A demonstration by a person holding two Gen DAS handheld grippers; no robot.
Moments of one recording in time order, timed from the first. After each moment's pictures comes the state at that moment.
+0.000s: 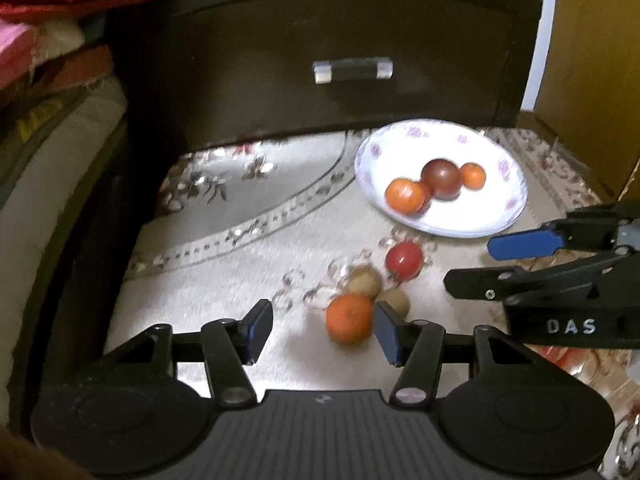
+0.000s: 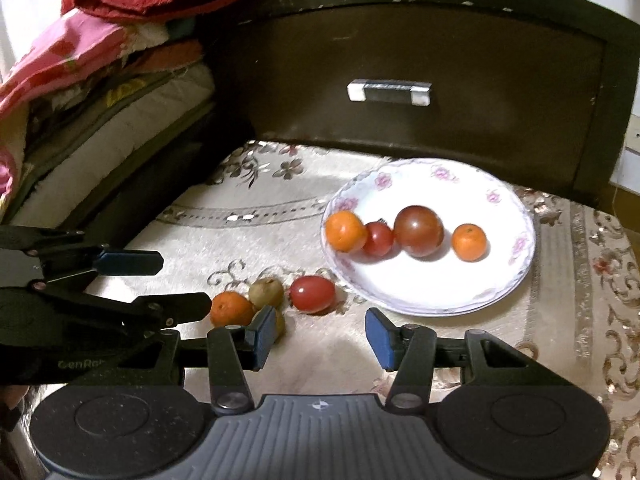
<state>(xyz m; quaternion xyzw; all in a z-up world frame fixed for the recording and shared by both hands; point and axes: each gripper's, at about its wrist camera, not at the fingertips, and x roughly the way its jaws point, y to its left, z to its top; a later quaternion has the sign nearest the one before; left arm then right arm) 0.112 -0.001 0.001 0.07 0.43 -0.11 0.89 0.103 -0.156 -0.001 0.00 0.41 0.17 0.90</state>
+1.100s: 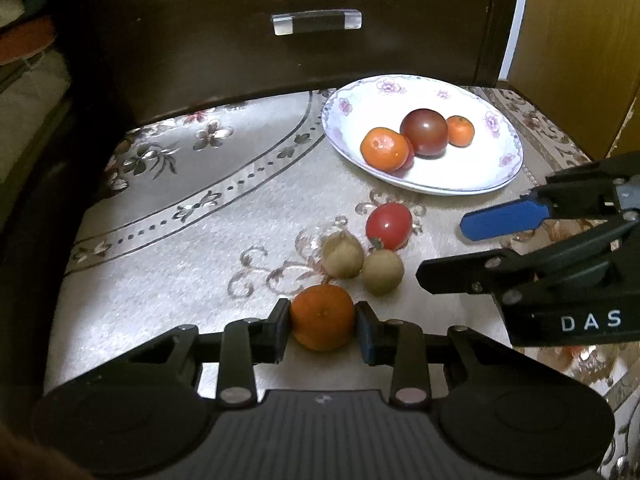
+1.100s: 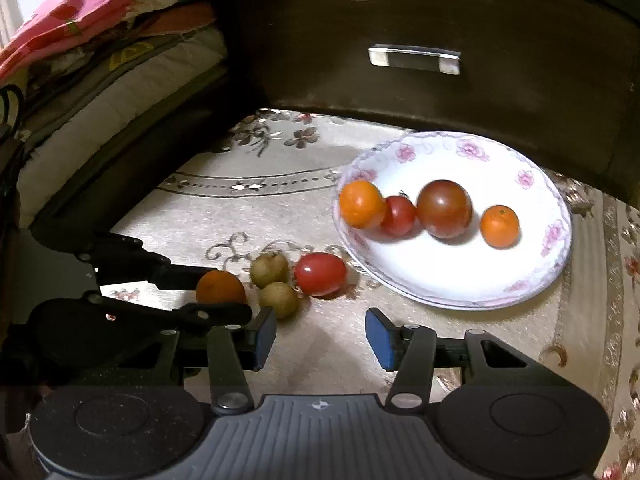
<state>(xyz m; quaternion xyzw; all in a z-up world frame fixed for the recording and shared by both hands) 0.131 -0.009 -0.039 0.09 0.45 -0.17 0.87 0.118 -0.148 -0.021 -0.02 0.44 0.20 0.88</state>
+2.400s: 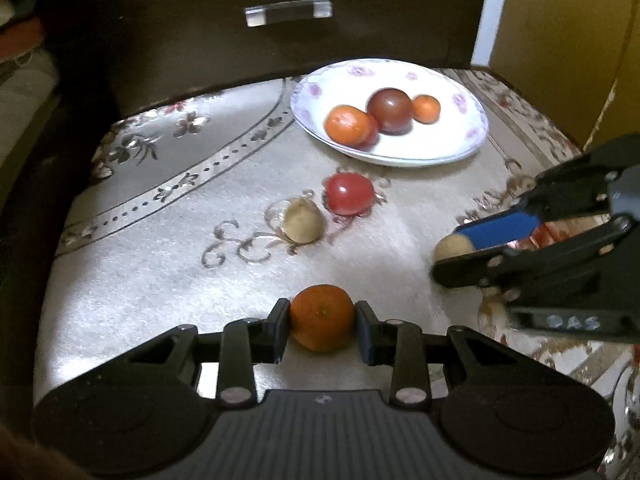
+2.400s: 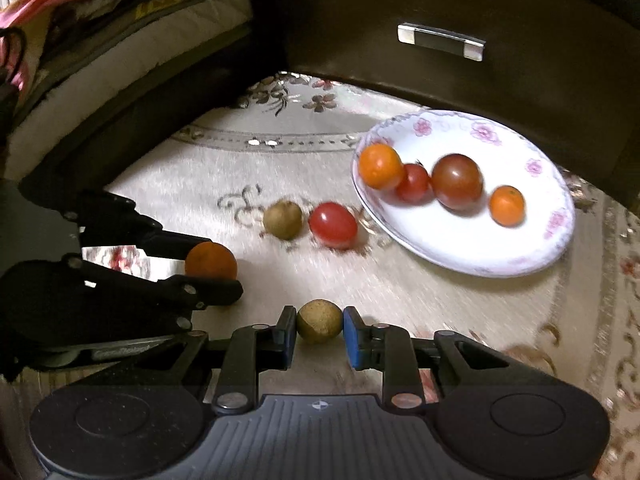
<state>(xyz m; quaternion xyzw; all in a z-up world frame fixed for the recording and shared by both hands) 0.109 -0.020 -0.037 0.10 0.46 -0.19 0.86 0.099 -0.145 -0.023 -0.08 0.47 0.20 0.86</state>
